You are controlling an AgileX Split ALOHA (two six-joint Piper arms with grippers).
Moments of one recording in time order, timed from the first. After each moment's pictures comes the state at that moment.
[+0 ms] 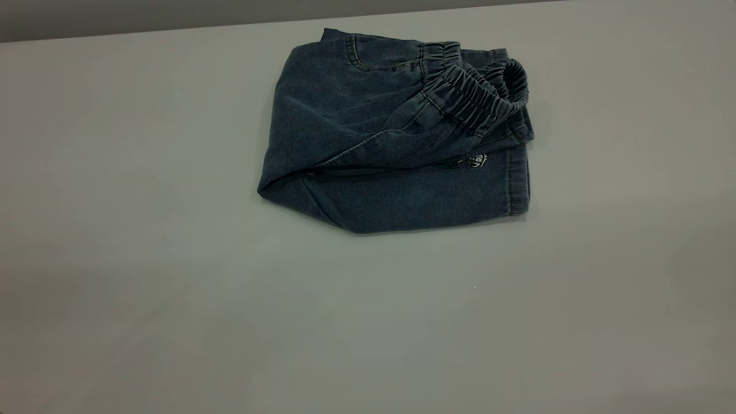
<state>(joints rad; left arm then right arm) -0.53 0.33 -0.56 -0.06 1.10 0.05 0.06 0.00 -0.52 0.24 1.11 -0.27</state>
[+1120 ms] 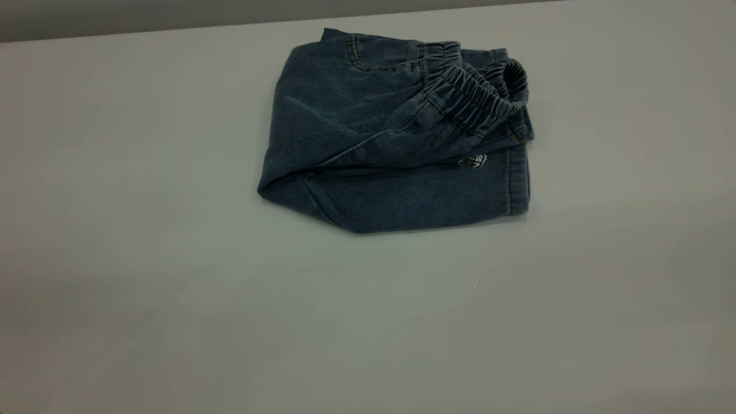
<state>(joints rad) -0.52 0.33 -0.50 -0.05 1.08 0.05 0.06 0.00 -0.52 0.24 1.11 -0.26</state>
